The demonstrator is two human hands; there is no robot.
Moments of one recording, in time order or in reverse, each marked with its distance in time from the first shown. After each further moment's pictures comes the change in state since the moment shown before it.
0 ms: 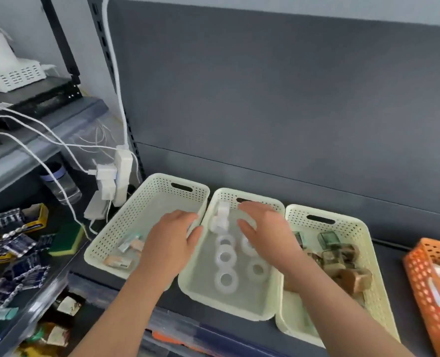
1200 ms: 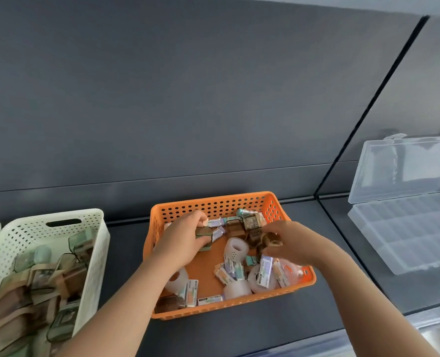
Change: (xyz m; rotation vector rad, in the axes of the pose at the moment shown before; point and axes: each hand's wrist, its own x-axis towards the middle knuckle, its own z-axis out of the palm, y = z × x) left_hand -0.004 0.455 0.282 -0.135 -0.421 0.388; right_hand -0.300 0.404 -0.266 -0.097 -0.271 0.651
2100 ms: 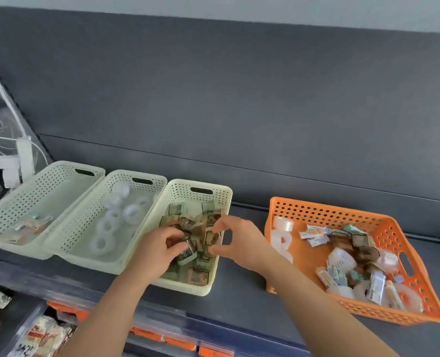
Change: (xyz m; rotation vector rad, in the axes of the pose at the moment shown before) left_hand -0.198 -0.153 -0.116 -0.184 0.274 -0.473; right_hand 0.009 -0.262 0.108 0.283 0.040 -0.612
